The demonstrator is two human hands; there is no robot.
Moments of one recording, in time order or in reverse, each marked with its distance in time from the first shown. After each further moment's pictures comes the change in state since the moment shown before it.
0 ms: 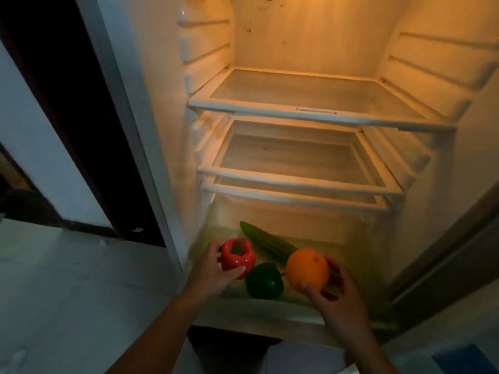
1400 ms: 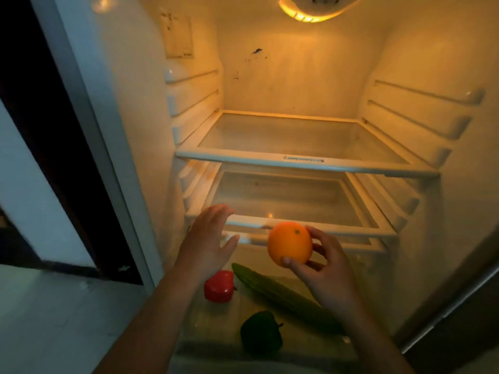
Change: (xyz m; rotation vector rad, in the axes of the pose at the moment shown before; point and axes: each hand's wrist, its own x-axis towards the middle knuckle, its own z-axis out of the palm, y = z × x) left_hand 0.069 0.113 -0.047 0.499 0.209 0.609; right_hand 0.075 -0.100 0.007 -0.097 -0.012 -0.275
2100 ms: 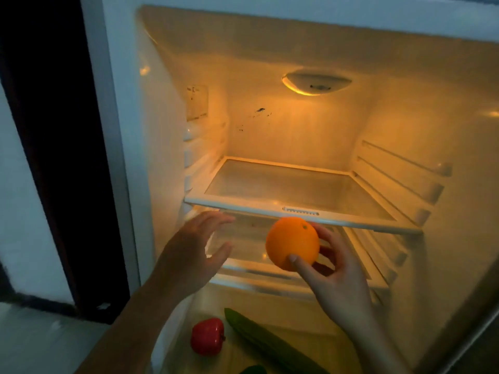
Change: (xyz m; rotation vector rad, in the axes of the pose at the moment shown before) left_hand 0.024 0.026 -0.076 -0.048 0.227 0.229; right_hand 0.022 -0.084 -0.024 -0.027 0.096 -0.224
